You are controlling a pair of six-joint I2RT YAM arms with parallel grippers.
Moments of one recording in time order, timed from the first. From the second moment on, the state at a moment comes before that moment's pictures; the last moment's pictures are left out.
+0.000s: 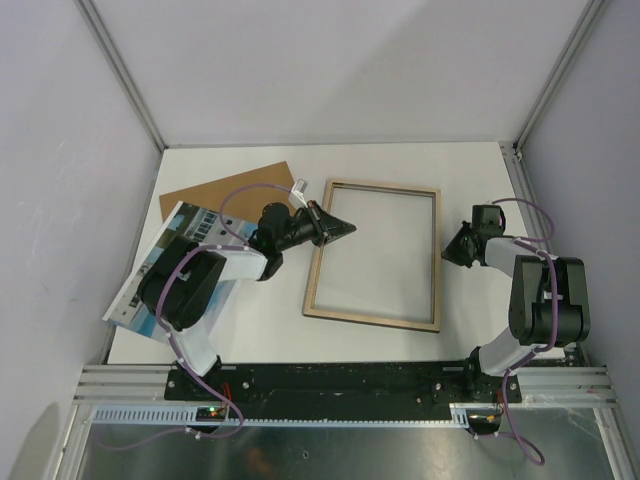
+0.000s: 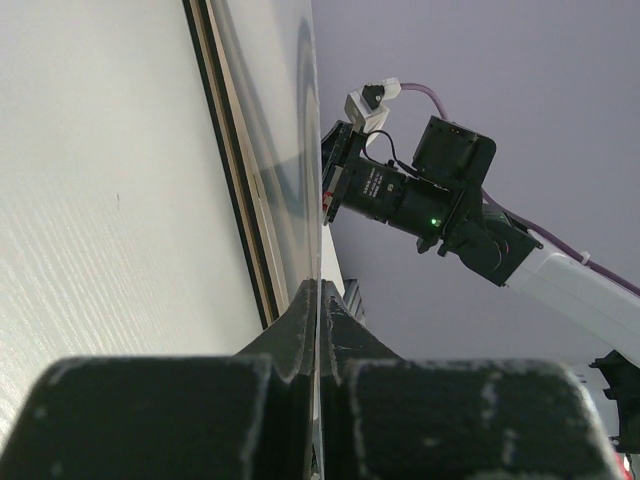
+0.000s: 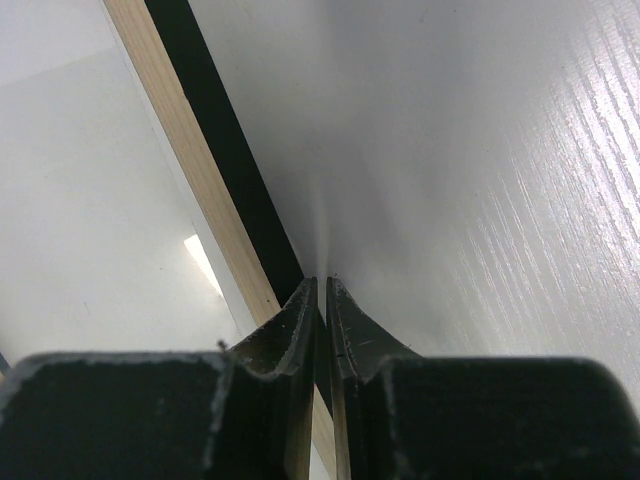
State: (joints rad) left arm -0.54 1.77 0.78 0.88 0.53 -1.18; right arm -0.06 1.59 0.77 -0.14 -0.13 0.60
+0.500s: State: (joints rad) left arm -0.53 1.79 0.78 0.90 0.54 -1.18; right arm -0.06 1.59 0.77 -0.13 -0.13 0.60
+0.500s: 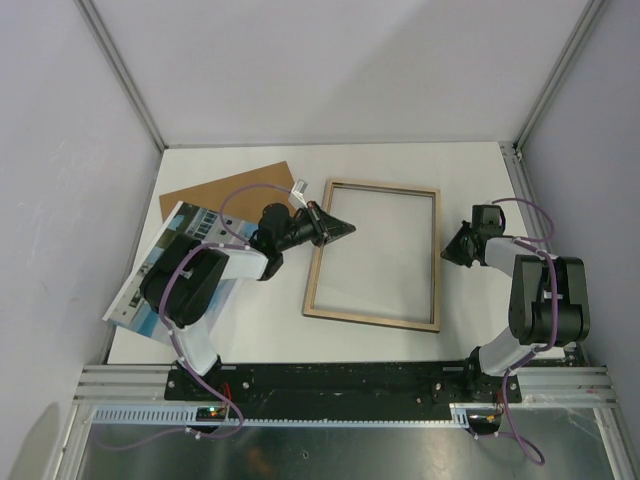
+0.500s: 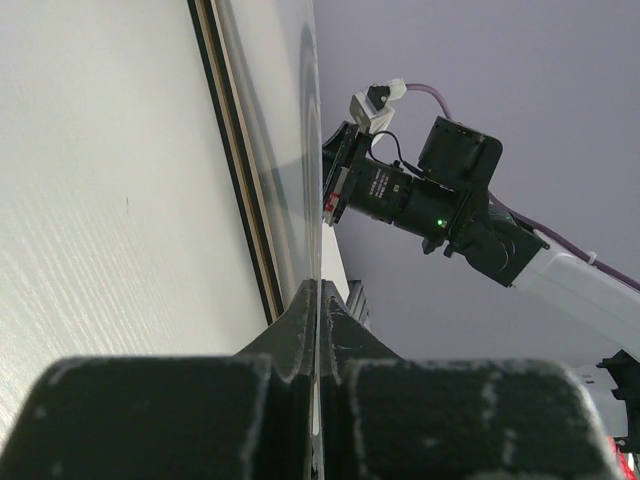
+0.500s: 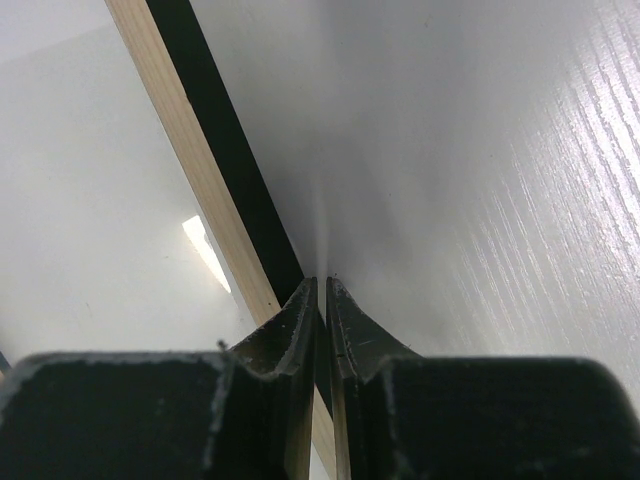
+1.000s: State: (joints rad) left arm -0.51 1.80 0.78 0.92 0.54 -1.18; right arm -0.06 1.59 0.77 -0.12 -0.13 0.60
